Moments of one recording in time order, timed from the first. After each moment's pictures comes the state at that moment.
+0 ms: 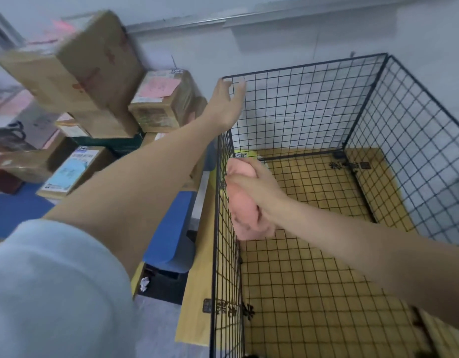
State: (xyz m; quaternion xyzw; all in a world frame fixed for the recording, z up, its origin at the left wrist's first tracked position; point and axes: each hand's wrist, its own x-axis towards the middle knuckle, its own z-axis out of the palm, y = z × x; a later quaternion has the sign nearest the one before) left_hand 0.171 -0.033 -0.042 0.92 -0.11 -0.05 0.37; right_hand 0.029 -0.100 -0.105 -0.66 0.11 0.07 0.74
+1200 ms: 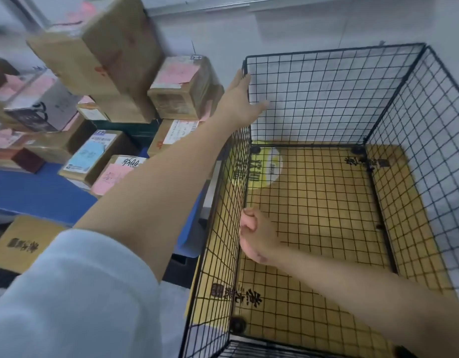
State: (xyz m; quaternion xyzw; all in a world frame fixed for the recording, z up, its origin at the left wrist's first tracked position) left_hand 0.150 -0.020 -0.037 0.96 -0.12 -0.02 0.25; right_hand -0.021 -0.068 -0.238 -0.77 0.12 0.16 0.60
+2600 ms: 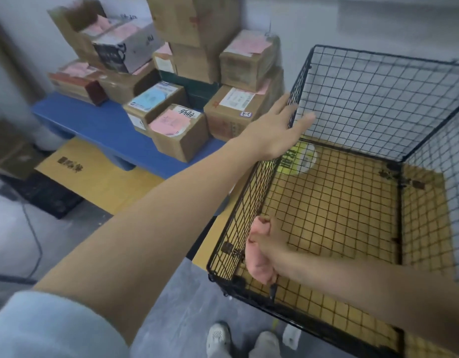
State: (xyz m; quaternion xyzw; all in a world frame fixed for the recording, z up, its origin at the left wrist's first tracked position) left_hand 0.008 0.029 -0.040 0.95 -0.13 -0.07 0.29; right_hand -0.101 -0.048 -0.216 -0.74 0.22 0.31 0.56
